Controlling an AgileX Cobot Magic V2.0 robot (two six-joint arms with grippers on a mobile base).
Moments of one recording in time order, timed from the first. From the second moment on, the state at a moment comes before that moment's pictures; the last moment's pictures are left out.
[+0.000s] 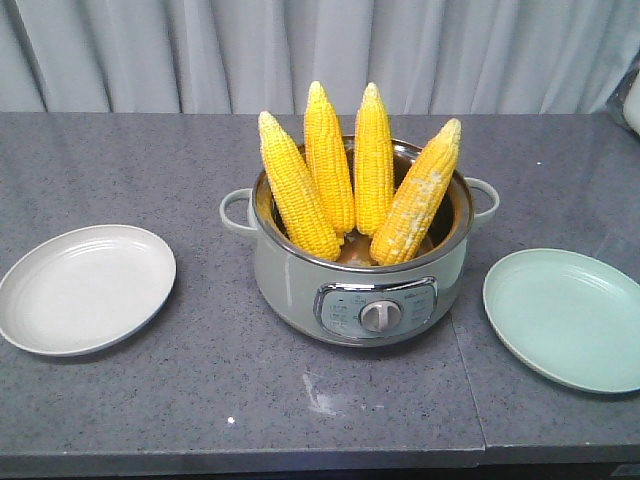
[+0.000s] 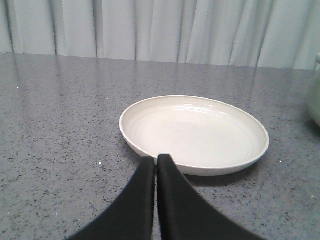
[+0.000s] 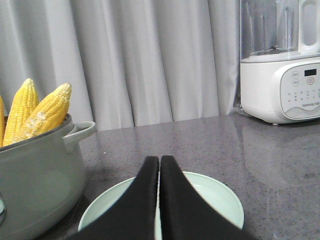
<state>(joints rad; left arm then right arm) 0.09 -0.01 0.02 -0.17 0.18 0.07 -0.09 -0.01 0.03 -0.17 -0.05 0.23</state>
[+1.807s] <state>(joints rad) 0.09 -0.01 0.02 -0.17 0.18 0.07 -0.09 -0.01 0.03 -0.17 -0.05 0.23</state>
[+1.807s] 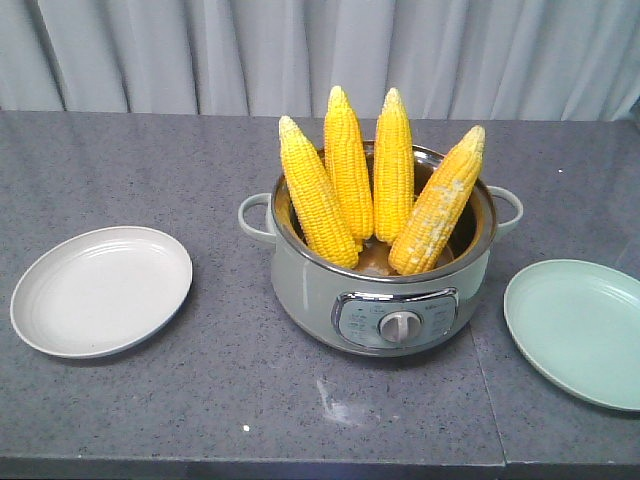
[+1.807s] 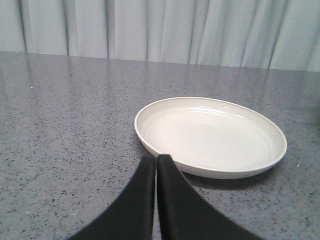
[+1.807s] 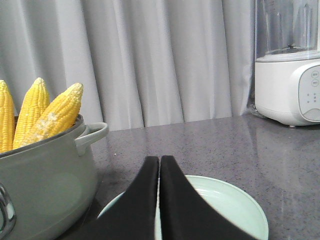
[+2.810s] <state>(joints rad) 0.09 -0.01 0.02 -0.17 0.18 0.10 -0.09 -0.01 0.03 -0.17 -0.05 0.23</state>
